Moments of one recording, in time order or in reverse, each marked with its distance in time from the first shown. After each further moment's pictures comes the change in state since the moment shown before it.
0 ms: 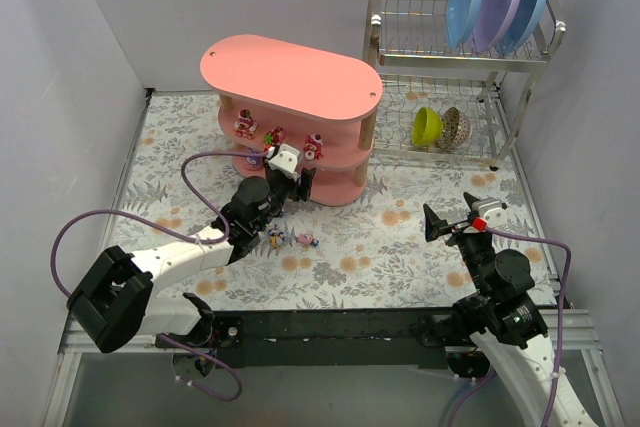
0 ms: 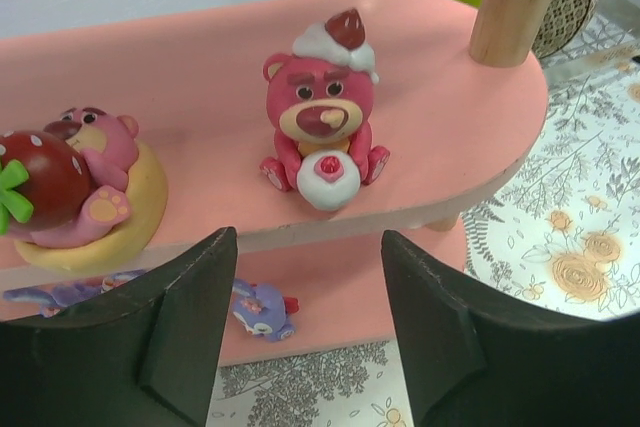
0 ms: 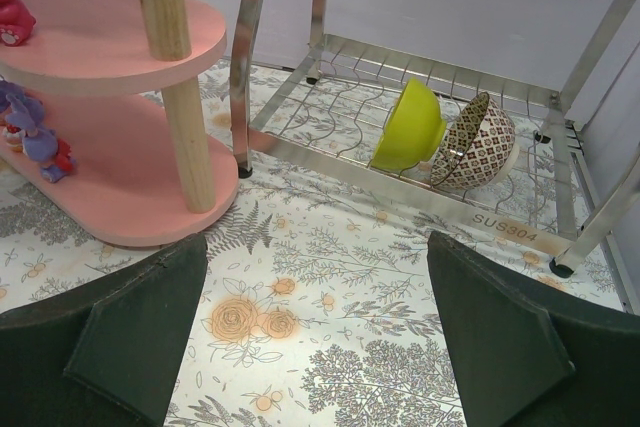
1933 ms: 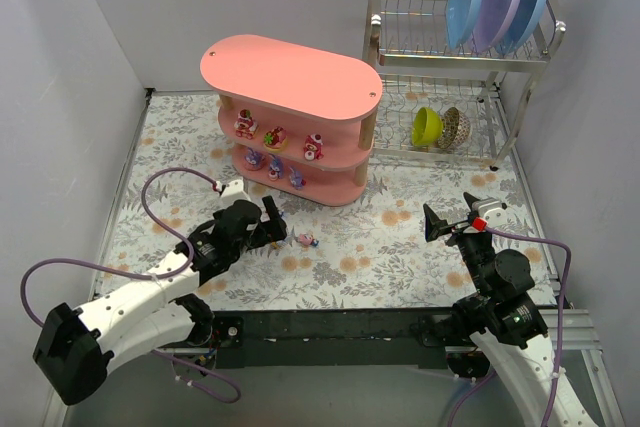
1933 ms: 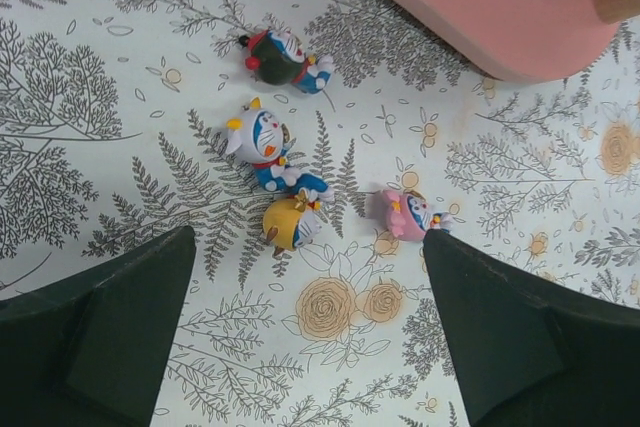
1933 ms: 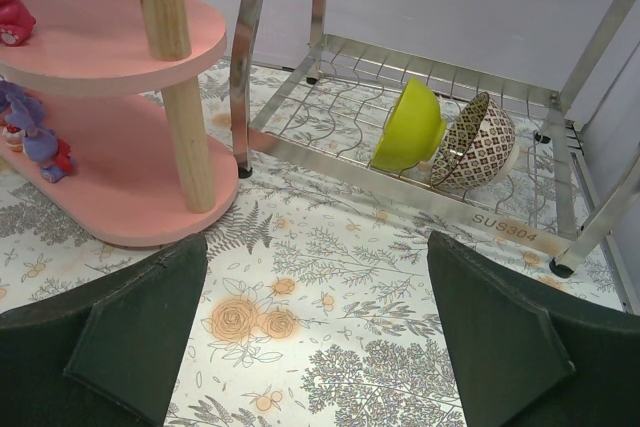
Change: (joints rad) left arm 0.000 -0.371 -0.058 -1.017 -0.142 -0.861; right arm 0.000 0.000 0.000 0.000 0.000 0.000
